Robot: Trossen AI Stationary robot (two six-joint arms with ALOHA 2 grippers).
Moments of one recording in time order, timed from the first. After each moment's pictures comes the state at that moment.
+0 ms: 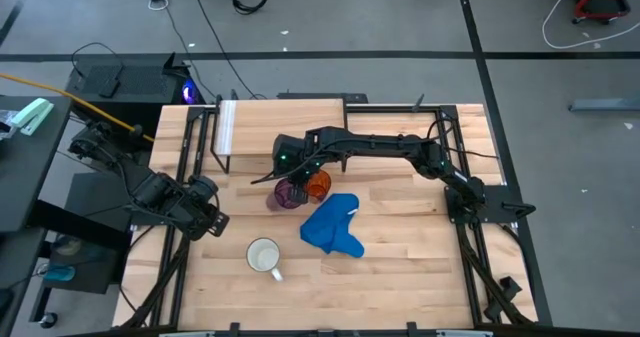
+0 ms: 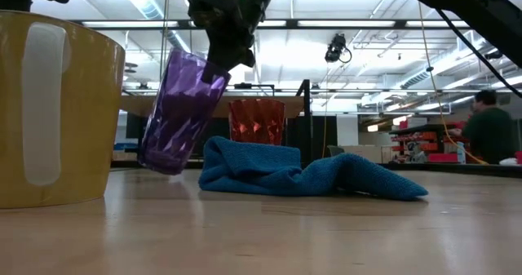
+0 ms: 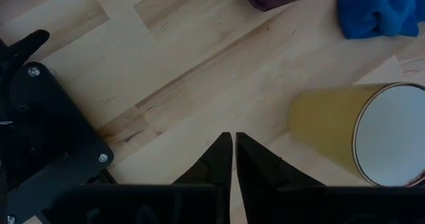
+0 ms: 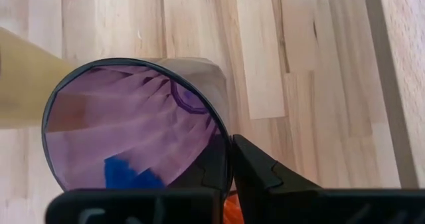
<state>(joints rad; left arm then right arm) -0.64 0.97 0.96 -1.30 -0.29 -1.64 -0.07 2.29 2.32 -1.10 -0.06 0.06</state>
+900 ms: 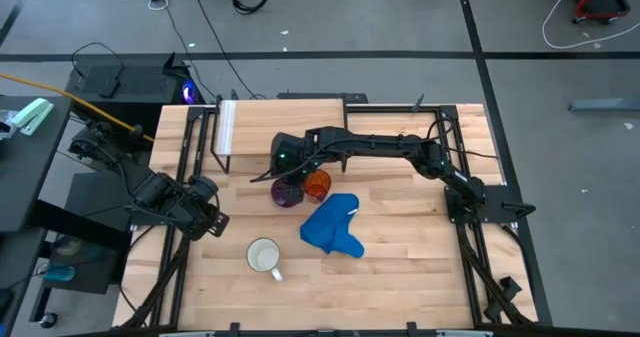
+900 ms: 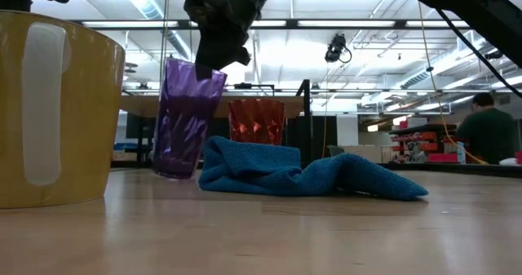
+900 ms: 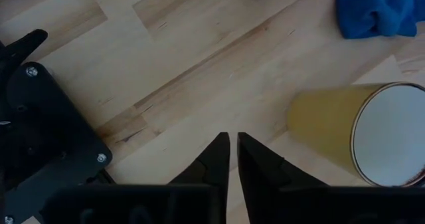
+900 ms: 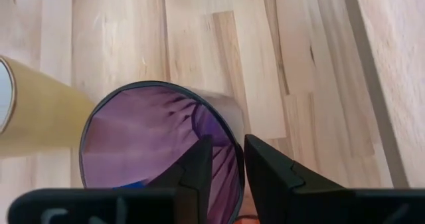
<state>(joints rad) -0.64 0.97 0.96 -1.30 -0.29 -1.64 -0.07 2.29 2.32 -1.03 -0.06 0.09</state>
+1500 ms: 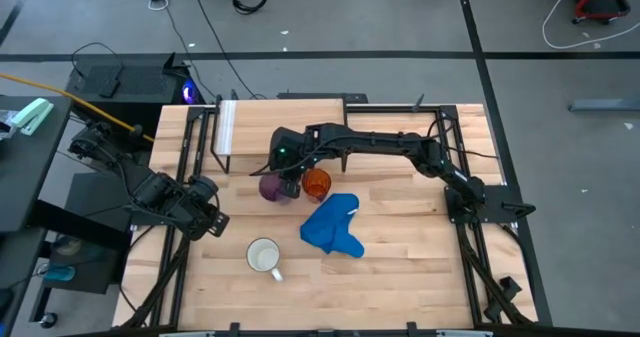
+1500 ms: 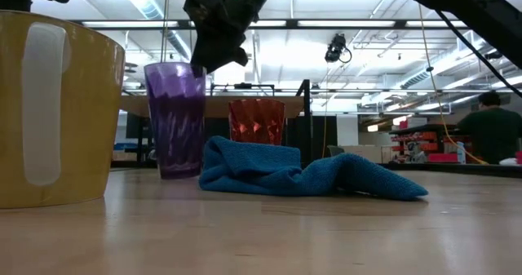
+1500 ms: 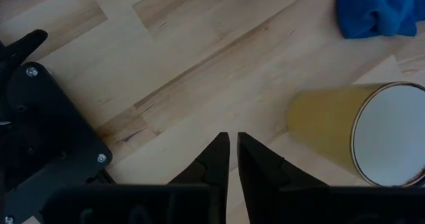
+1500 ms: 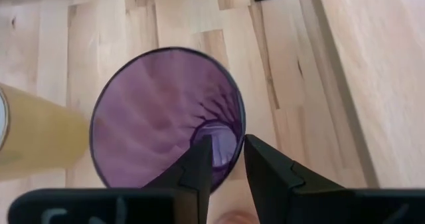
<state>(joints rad) -0.64 0.97 0.96 -1.30 -0.29 -1.64 -0.09 2.29 2.32 -0.98 -0.06 0.10</state>
